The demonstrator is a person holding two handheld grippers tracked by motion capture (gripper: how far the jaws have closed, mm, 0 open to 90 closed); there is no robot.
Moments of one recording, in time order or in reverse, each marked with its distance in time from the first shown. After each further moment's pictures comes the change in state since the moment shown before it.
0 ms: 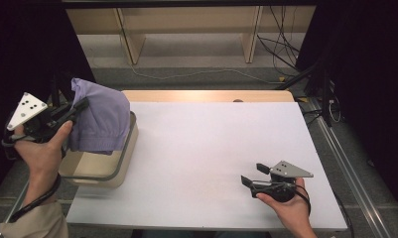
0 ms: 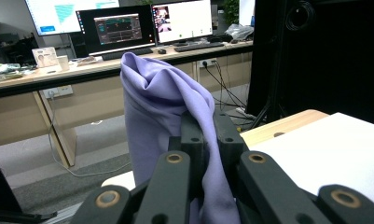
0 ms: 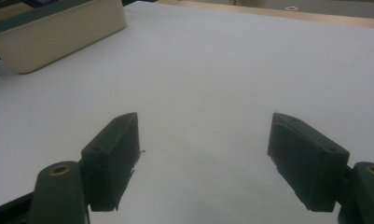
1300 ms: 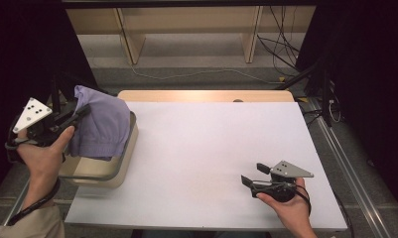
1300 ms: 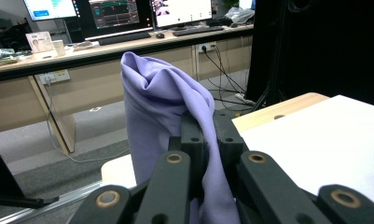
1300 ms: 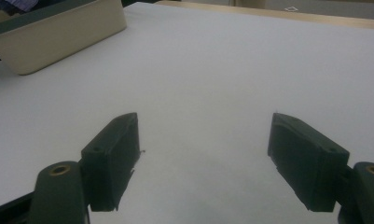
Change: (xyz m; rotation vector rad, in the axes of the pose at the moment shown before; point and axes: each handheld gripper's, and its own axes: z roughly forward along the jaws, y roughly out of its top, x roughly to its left) left arm 0.003 -0.015 0.002 0.064 -0.007 0.003; right arm 0.000 0.000 -0.001 -0.004 0.000 0.001
